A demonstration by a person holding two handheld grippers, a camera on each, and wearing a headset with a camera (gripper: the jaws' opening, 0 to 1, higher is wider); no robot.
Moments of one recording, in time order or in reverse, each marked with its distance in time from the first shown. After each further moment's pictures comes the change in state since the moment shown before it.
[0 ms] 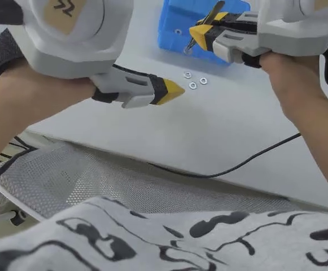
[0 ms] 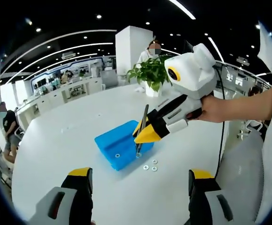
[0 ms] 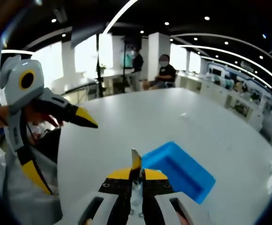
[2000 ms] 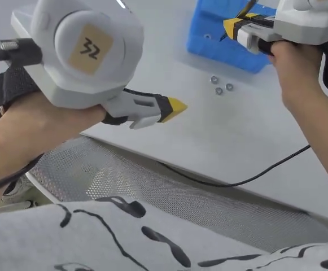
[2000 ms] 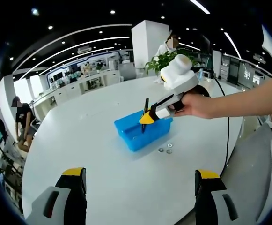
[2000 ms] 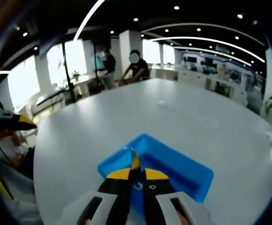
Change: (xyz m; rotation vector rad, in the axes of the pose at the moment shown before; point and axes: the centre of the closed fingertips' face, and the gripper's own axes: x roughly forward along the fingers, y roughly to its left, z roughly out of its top) left arm -0.023 0.019 -0.035 -0.019 0.079 0.159; right arm 0.040 -0.056 -0.016 0.182 -0.013 -0.131
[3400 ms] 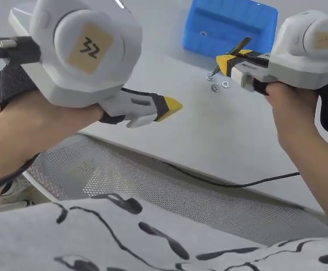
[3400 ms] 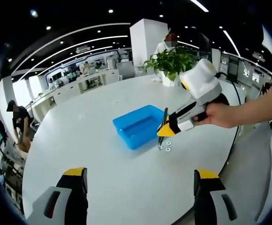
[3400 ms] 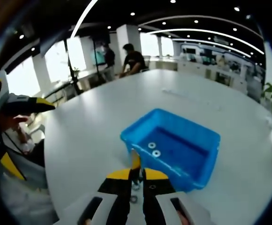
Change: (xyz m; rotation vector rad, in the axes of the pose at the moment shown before) left arm 0.001 -0.005 -0.005 0.013 0.020 -0.007; right arm -0.018 0.031 -0.060 0.045 0.086 0.014
